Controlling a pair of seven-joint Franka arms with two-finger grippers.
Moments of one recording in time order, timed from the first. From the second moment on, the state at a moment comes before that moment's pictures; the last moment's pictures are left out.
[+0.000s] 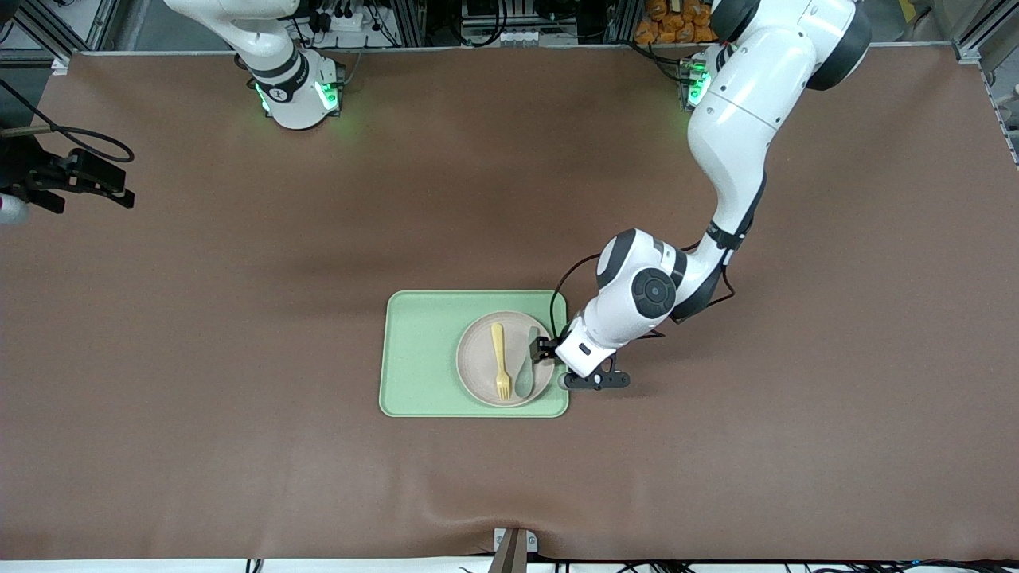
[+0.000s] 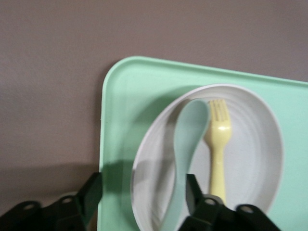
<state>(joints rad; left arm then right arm) -0.40 0.84 -0.20 -1.41 -0.20 2.48 -0.43 -0.04 0.00 0.01 -1.54 0.04 1.47 -0.10</state>
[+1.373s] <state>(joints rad) 0.10 0.05 -0.16 -1.43 -0.03 1.44 -0.19 0.34 0.64 0.02 -1.24 0.08 1.96 0.22</state>
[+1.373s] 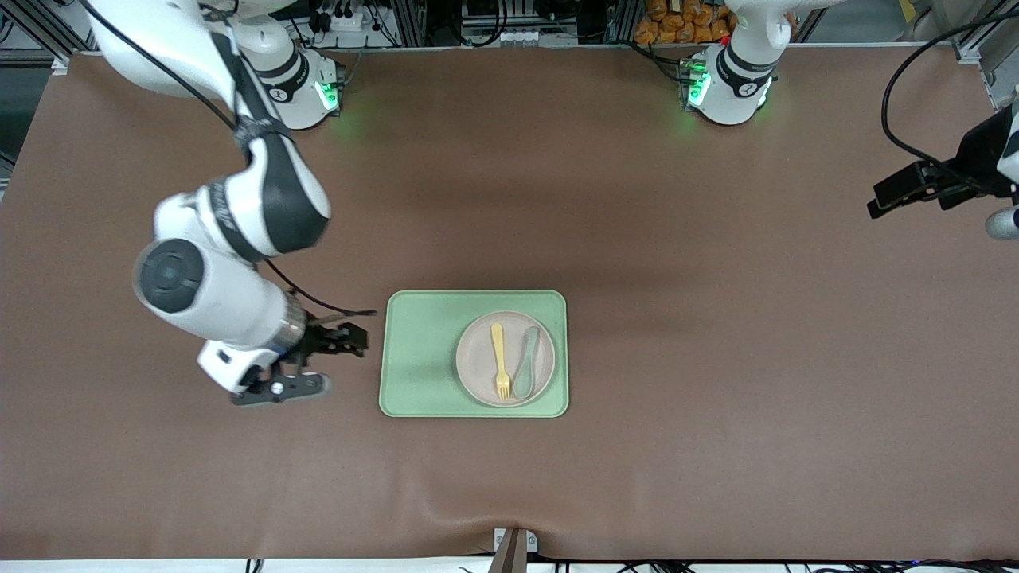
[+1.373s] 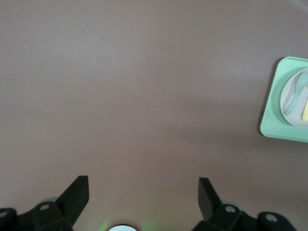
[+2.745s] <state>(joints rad) 0.13 0.04 -0.16 -1.47 0.02 1.44 -0.11 0.67 0.99 -0.08 -1.08 0.08 2.19 0.48</state>
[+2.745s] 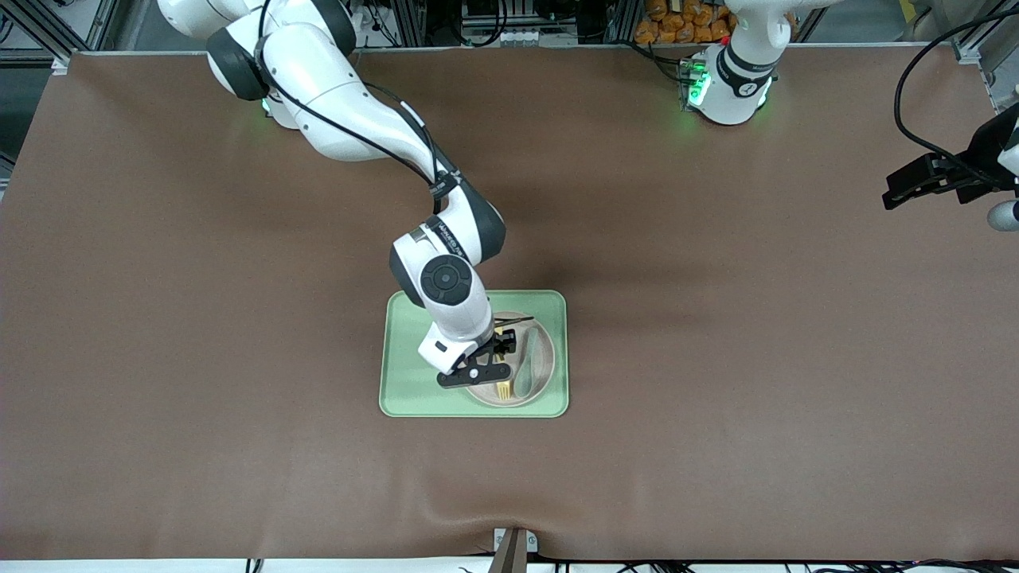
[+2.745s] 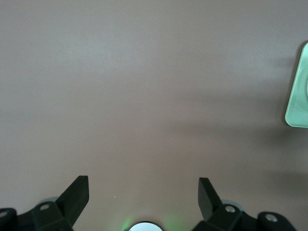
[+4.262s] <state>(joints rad) 0.15 0.04 -0.16 -1.47 0.02 1.44 -0.03 0.72 1.05 -0.08 -1.08 0.03 2.20 0.50</state>
